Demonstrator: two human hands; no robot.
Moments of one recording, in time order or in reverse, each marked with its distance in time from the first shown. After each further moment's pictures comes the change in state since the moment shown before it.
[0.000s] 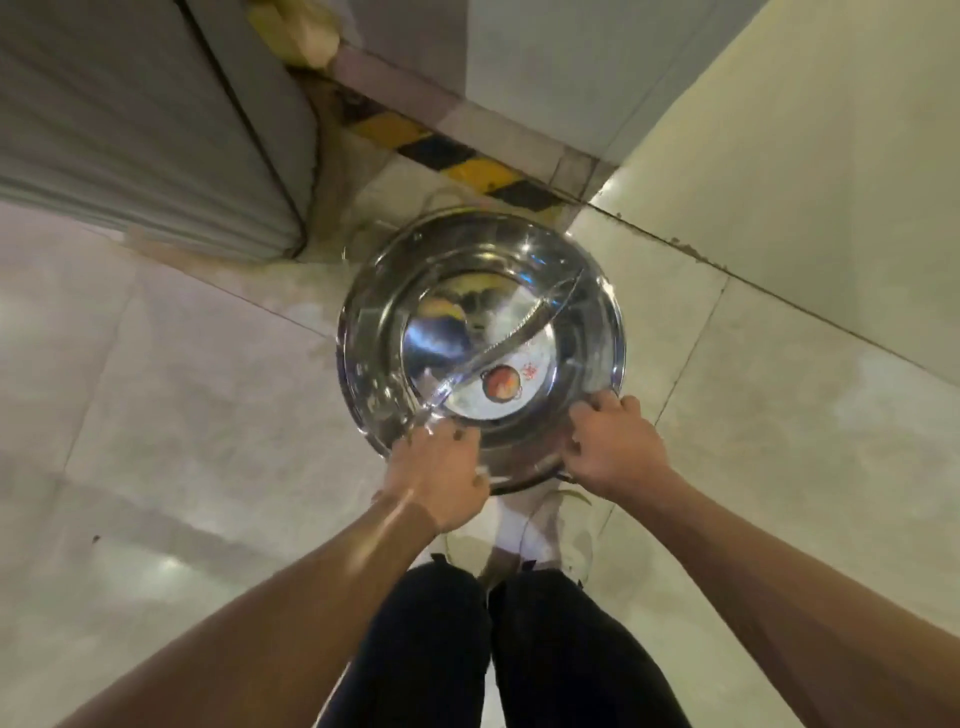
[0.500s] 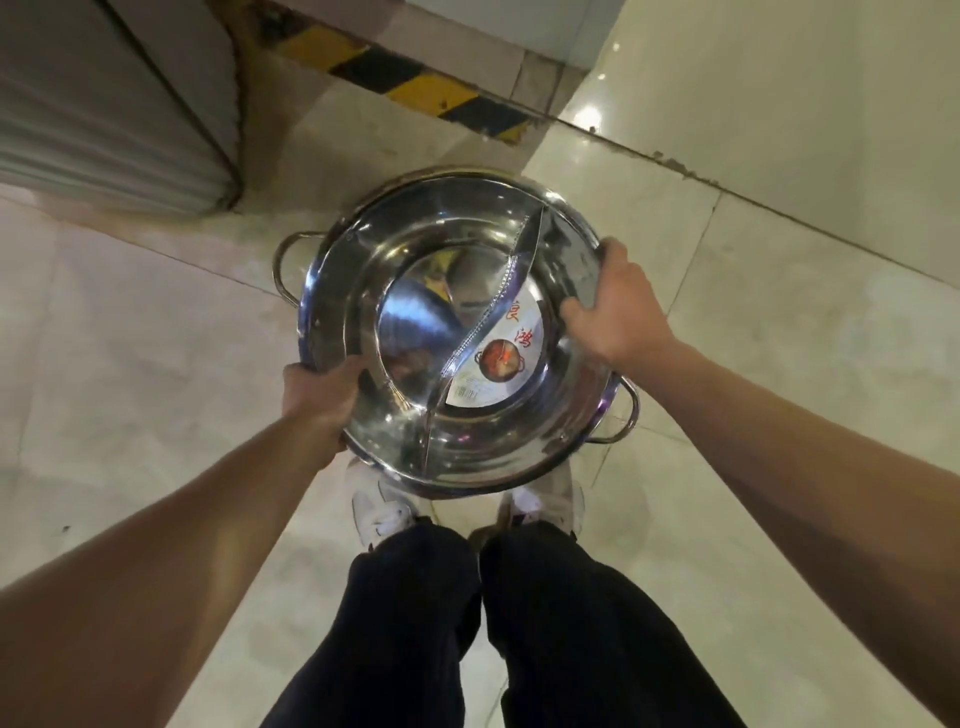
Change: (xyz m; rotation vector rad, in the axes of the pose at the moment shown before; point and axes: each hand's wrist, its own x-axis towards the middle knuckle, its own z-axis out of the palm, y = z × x) left_hand 0.038 -0.066 0.012 -1.283 0.231 -0.849; right_hand 0.054 0.030 -0.023 0.544 0.255 0.128
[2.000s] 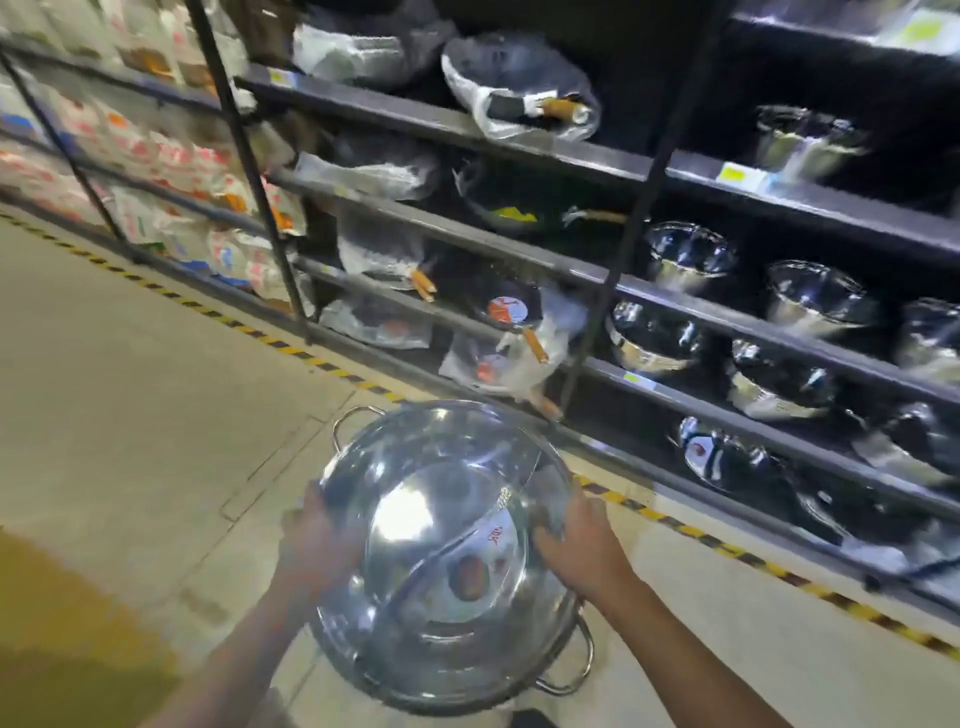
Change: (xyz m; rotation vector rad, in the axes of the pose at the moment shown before) left_hand -0.837 0.217 -0.095 1.253 -0.650 1.545; right_hand -0.697 -0.179 -0.430 0.801 1.027 0.929
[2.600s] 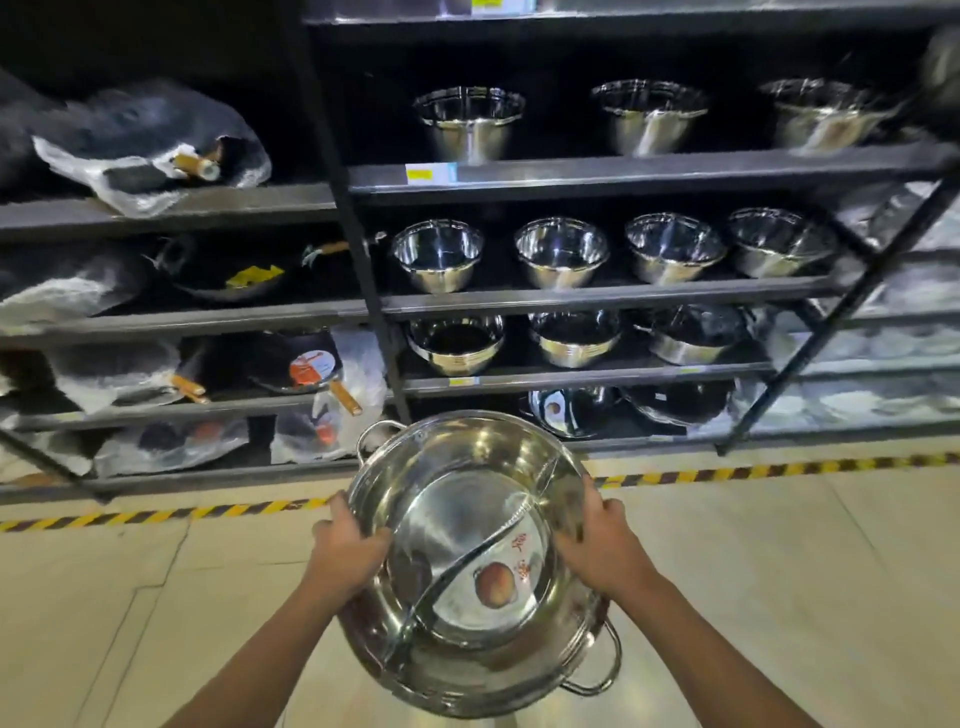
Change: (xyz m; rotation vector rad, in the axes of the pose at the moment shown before) left_hand 0.028 0.239 0.223 0.254 -0.358 0.271; right_hand 0.011 0.189 -0.174 0.155 0.277 0.353
